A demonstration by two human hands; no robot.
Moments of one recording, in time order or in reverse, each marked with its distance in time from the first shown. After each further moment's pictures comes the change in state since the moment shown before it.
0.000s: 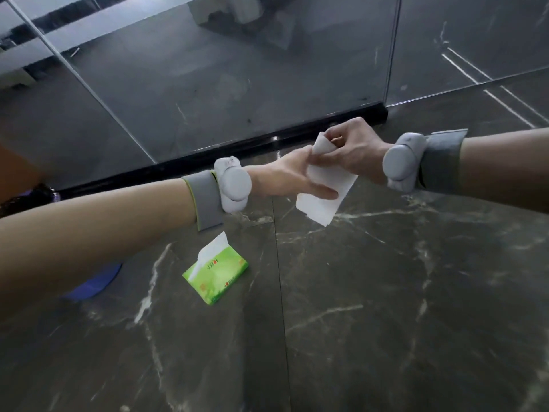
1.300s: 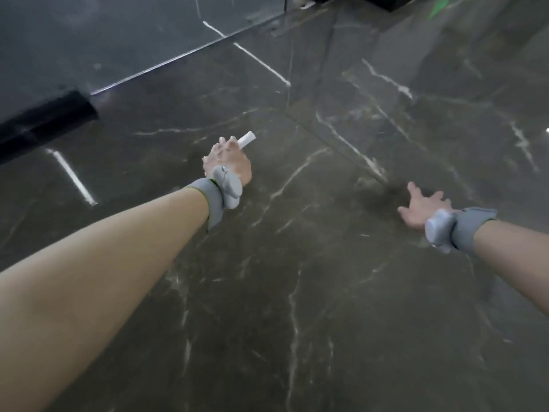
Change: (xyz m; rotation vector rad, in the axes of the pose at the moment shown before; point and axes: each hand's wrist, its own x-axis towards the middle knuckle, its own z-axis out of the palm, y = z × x) left_hand 0.322 0.149 0.342 0.642 0.185 -0.010; right_hand -0.354 0.317 -0.336 -0.727 0.374 1.509
